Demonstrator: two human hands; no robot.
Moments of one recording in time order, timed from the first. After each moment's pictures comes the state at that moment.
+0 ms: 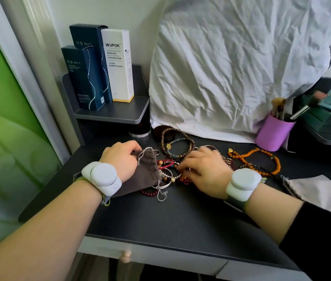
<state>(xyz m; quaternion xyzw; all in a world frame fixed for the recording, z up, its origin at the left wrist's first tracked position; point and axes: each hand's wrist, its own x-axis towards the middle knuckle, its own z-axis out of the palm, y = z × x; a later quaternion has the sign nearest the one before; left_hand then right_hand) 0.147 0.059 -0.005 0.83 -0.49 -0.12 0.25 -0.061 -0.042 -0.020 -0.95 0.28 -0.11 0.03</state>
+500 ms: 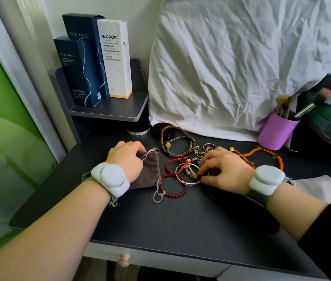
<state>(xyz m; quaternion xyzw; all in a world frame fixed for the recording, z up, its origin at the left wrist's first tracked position) 0.145 0.042 -0.021 0.82 -0.51 -0.09 0.24 -0.090 -0.065 -0.014 -0.94 0.31 -0.06 0.13</state>
